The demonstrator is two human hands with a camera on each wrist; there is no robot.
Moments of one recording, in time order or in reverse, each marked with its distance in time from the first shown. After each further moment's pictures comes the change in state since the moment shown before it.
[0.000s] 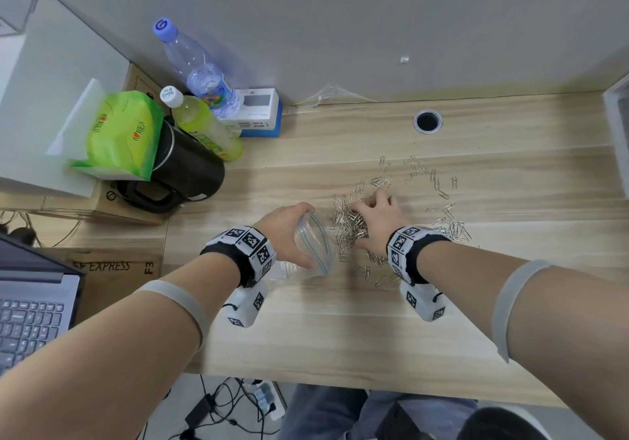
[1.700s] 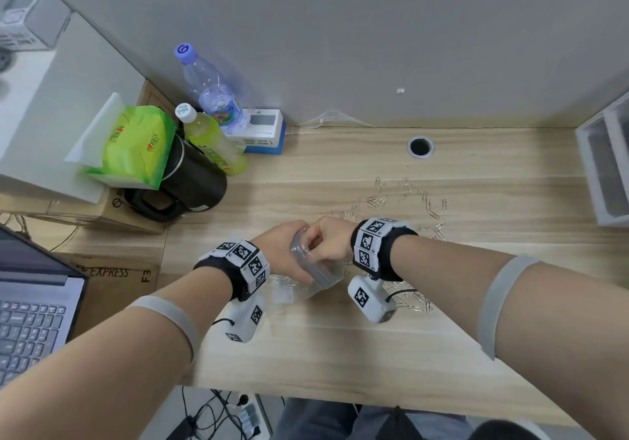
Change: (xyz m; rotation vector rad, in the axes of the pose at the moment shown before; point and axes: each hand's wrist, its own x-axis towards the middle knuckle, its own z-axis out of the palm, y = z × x) left_hand -0.029 0.021 -0.014 -0.272 0.003 0.067; right_hand -0.009 -0.081 -0.045 0.600 -0.358 -0.205
